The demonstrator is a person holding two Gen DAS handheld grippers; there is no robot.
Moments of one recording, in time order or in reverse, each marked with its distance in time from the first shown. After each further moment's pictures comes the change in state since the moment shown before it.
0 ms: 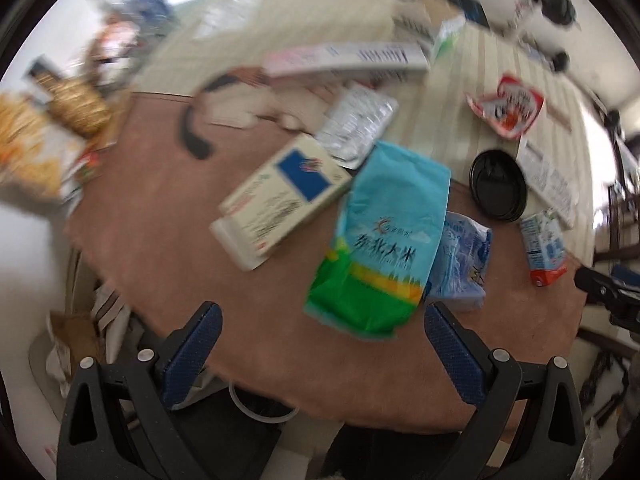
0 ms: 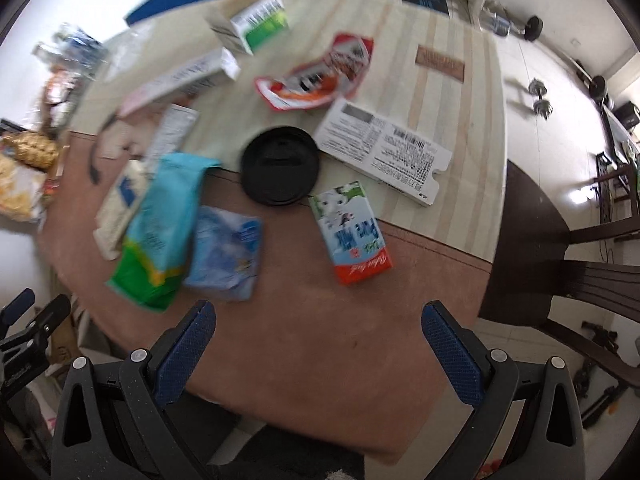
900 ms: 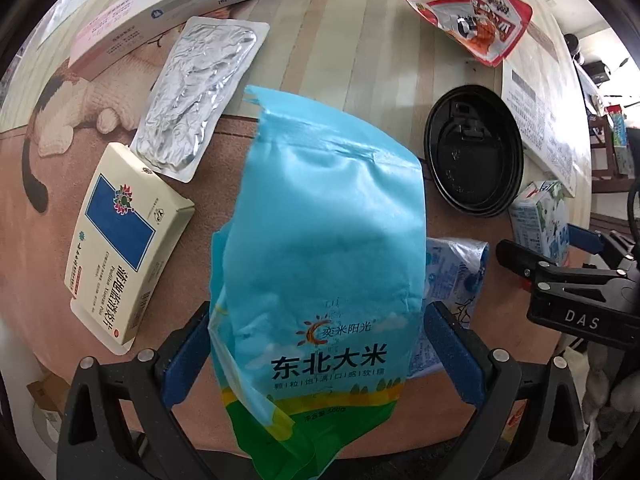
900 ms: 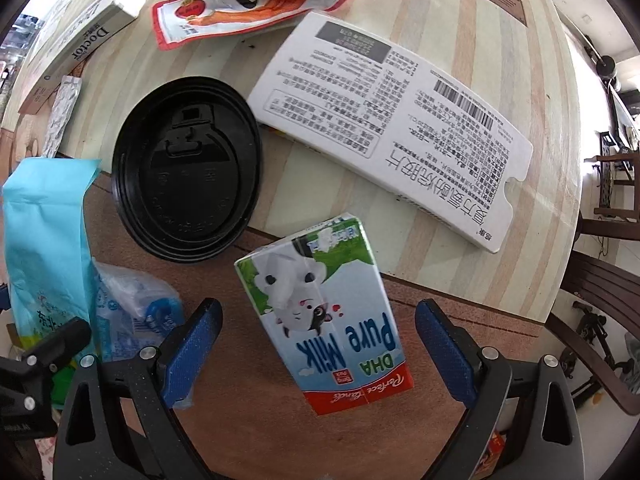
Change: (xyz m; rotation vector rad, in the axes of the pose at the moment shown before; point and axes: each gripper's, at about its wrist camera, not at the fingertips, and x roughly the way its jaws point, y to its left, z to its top) left arm 0.085 -0.038 0.044 0.169 0.265 -0.155; right arm 0.131 -0.016 0.049 -0.002 0.181 -0.059
